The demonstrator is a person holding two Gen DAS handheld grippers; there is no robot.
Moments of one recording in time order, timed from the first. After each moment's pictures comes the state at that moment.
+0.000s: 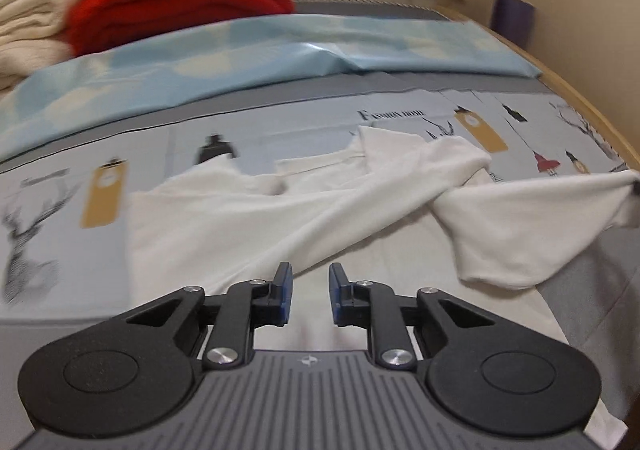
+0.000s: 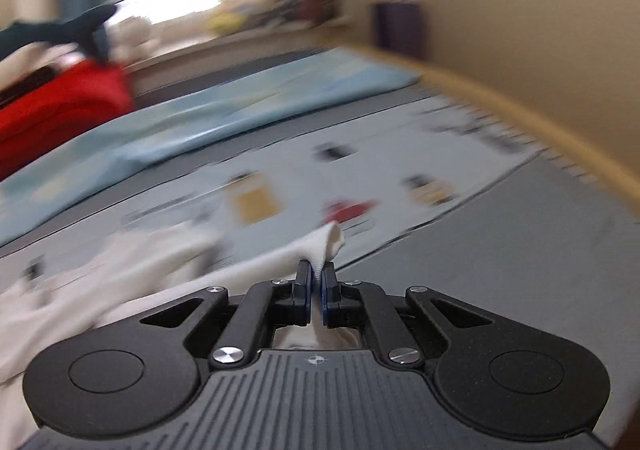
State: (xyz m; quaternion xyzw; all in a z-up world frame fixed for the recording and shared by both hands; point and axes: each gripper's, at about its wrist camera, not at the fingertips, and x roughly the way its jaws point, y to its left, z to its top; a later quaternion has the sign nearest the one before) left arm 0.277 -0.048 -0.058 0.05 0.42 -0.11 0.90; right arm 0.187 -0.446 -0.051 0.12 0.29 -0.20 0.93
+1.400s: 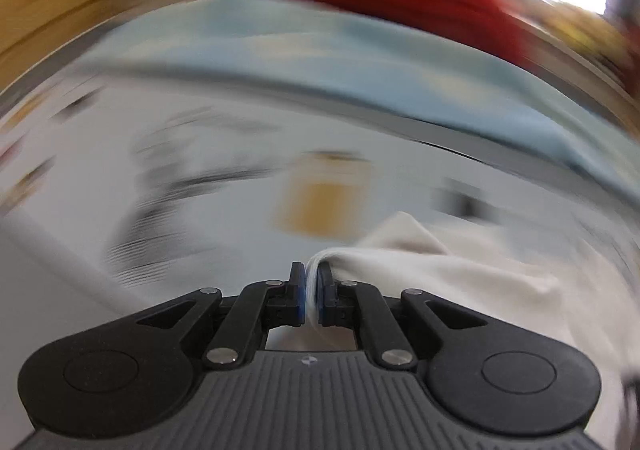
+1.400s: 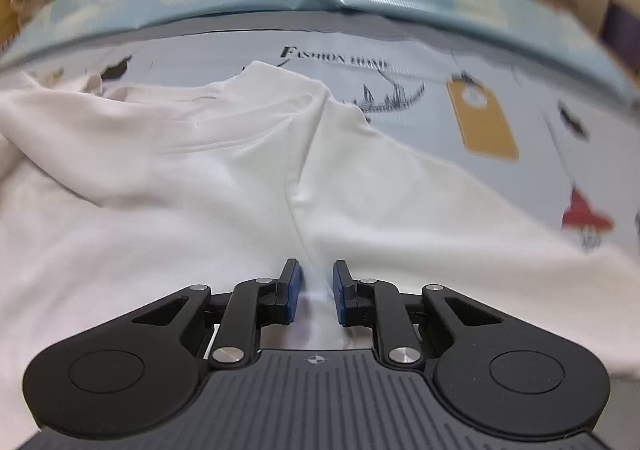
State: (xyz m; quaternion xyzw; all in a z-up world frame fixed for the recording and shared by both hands) left arm 0.338 0.167 -0.079 -0.12 0.42 0.18 0.88; right arm 0.299 -0.342 -0.154 -0.06 0.45 0.06 0.89
